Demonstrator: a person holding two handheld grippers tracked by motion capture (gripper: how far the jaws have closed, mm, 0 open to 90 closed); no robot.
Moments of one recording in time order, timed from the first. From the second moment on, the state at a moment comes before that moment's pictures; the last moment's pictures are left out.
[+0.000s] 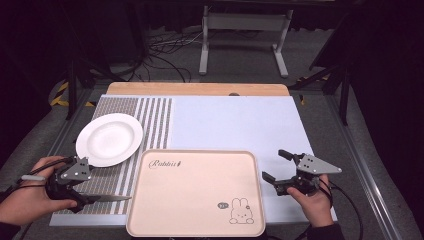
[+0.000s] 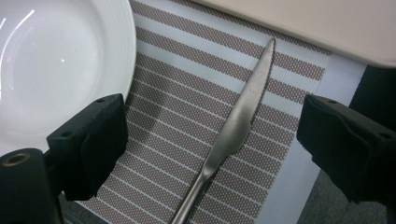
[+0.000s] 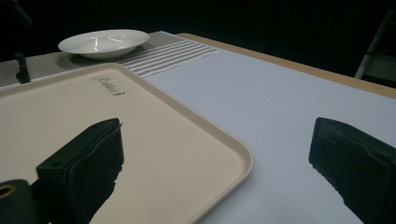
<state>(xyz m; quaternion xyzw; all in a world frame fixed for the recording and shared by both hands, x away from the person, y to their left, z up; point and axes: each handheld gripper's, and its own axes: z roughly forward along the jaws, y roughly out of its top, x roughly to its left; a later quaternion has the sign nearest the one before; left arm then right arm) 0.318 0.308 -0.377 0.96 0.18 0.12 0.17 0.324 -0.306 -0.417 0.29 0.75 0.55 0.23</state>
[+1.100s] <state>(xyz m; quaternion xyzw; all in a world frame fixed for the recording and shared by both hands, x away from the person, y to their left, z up) 0.326 0.314 -0.400 0.99 0.12 0.07 0.07 0.323 -0.305 -0.416 0.28 0.75 0.55 0.22</state>
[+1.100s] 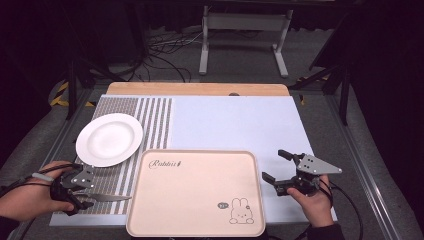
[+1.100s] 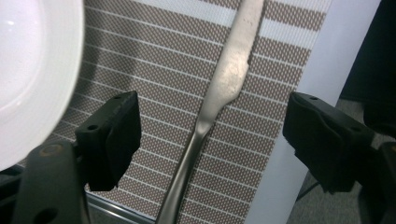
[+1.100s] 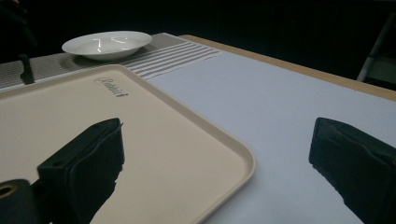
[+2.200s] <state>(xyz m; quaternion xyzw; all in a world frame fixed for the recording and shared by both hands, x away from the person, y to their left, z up) 0.347 0.319 -0.426 1.00 -0.02 0.03 -0.05 0.321 -0.301 -0.416 0.27 0.75 0.56 0.22</state>
